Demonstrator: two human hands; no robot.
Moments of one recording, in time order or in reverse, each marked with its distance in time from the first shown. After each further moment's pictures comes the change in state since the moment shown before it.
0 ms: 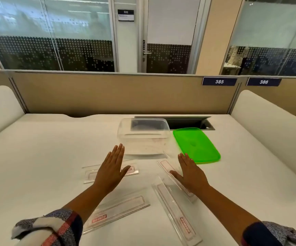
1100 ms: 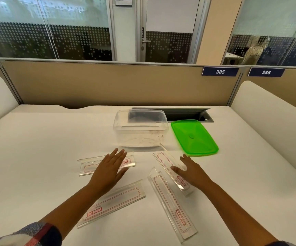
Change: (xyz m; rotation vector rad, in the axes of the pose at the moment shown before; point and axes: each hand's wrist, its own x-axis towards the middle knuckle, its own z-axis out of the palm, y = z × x) left_hand -0.025 0.013 -0.005 -0.019 -0.125 0.051; right_hand -0.011 0.012 -0.001 0.456 -0.150 0.195
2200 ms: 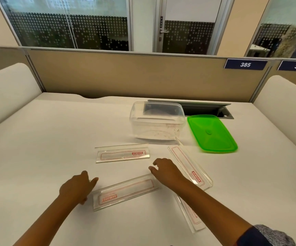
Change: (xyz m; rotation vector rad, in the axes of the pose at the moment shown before) left_hand -0.091 -0.054 -0.039 -0.056 -0.403 -0.822; right_hand -0.022 -0.119 0.057 -0.065 -0.137 -0.164
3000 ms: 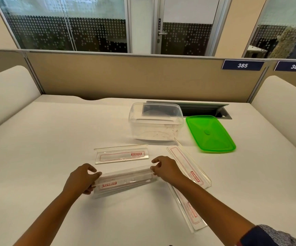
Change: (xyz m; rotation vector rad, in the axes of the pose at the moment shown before) left_hand 0.005 0.013 -0.012 -0.548 0.064 0.008; right_hand 0.000 0.001 -0.007 0.369 0.024 0.078
